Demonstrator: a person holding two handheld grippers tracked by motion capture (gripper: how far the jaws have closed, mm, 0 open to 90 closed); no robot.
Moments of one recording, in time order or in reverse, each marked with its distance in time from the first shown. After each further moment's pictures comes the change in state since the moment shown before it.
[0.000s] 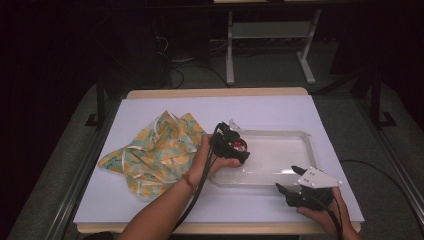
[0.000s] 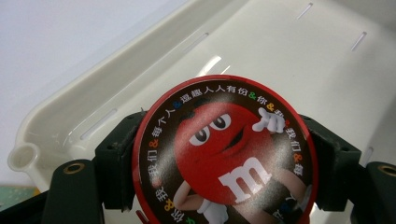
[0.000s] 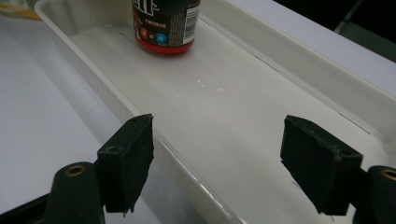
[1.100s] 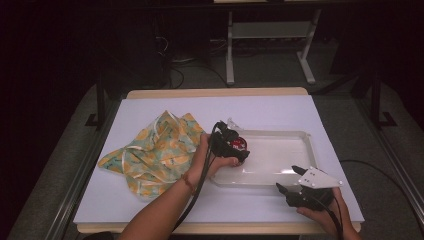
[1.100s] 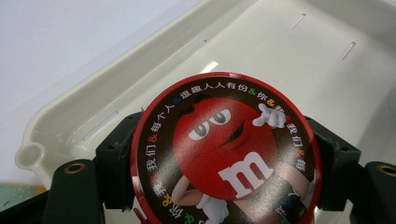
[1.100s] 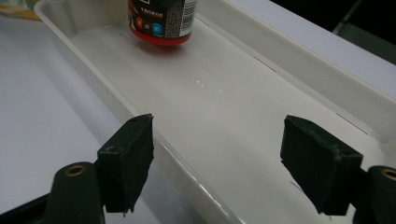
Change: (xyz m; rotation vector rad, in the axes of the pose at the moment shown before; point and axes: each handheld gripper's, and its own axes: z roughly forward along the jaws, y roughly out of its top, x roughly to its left) left arm 0.001 0.001 -0.008 -0.026 -0.014 -0.015; right arm 0.000 0.000 -0.001 0.000 -0.003 -0.002
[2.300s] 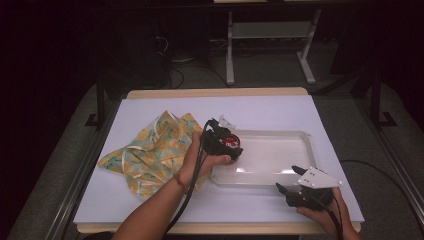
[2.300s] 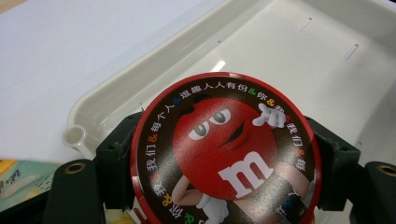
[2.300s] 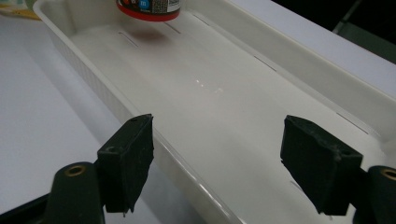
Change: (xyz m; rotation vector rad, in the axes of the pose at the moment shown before) left arm 0.010 -0.004 -0.021 -0.021 0.020 -0.012; right arm 0.000 0.000 0.001 0.002 -0.003 0.000
